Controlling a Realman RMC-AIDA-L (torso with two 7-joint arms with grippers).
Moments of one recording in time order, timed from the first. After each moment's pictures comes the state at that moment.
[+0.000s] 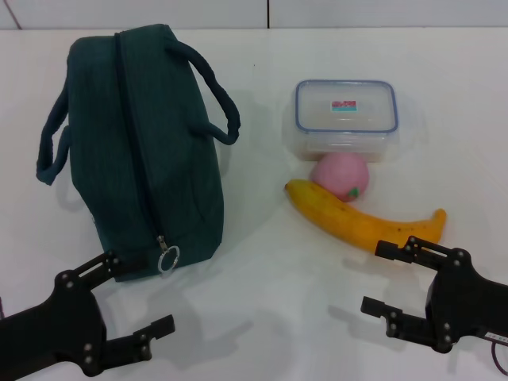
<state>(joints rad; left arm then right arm) -0.13 -2.08 0.62 0.52 1.89 1.87 -0.80 0.29 2.01 -1.42 -0.30 -1.15 -1.63 0.62</state>
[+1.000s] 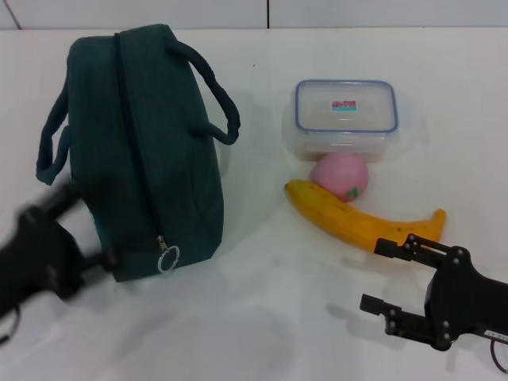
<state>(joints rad) -0.16 -2.08 0.62 0.39 1.56 1.95 -0.89 0.29 2.01 -1.42 -0.30 -1.15 -1.63 0.62</state>
